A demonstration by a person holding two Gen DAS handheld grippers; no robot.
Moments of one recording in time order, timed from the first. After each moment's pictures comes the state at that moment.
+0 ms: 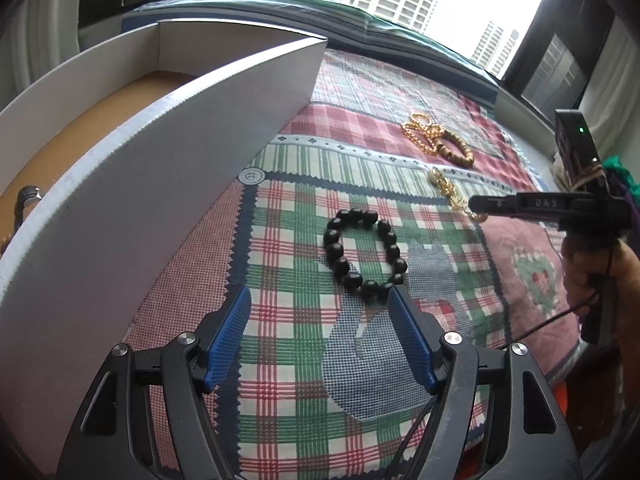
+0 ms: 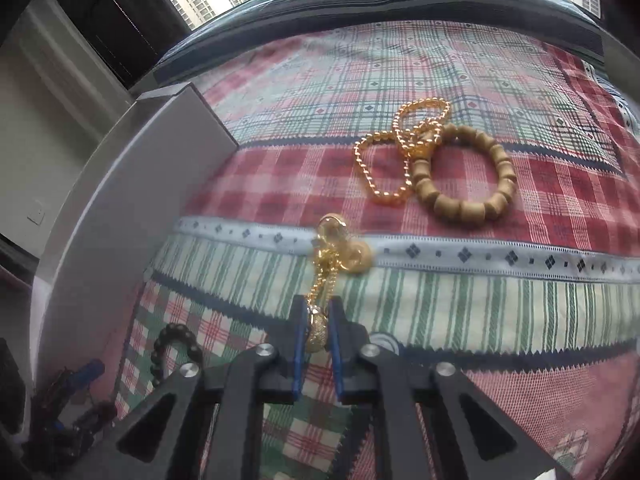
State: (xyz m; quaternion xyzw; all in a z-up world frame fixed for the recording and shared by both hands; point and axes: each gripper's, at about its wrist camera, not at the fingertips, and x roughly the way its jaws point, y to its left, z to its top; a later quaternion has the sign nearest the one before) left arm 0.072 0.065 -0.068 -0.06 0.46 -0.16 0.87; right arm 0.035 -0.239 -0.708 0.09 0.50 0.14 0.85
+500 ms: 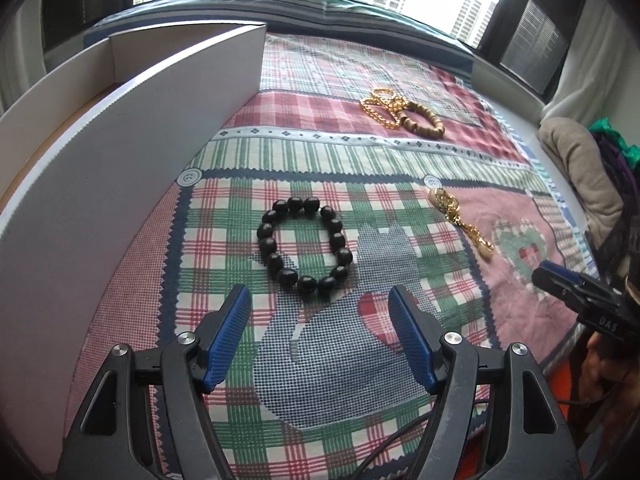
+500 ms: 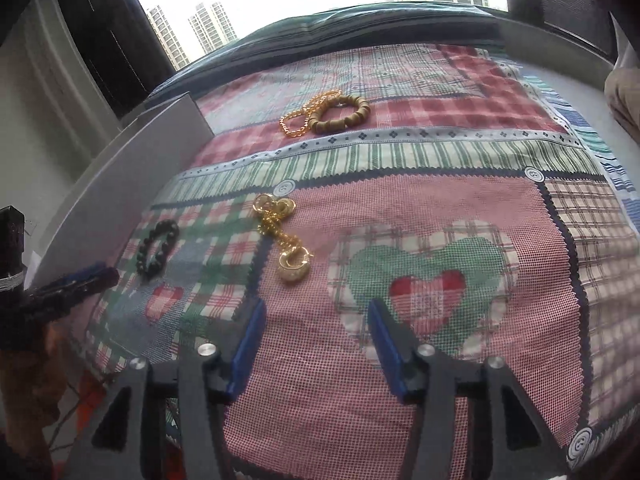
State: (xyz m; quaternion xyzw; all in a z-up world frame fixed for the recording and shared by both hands) left arm 0.072 0.015 -0.069 -0.01 0.47 -0.19 0.86; right arm -0.134 -0.304 -0.721 0.11 0.41 0.06 0.90
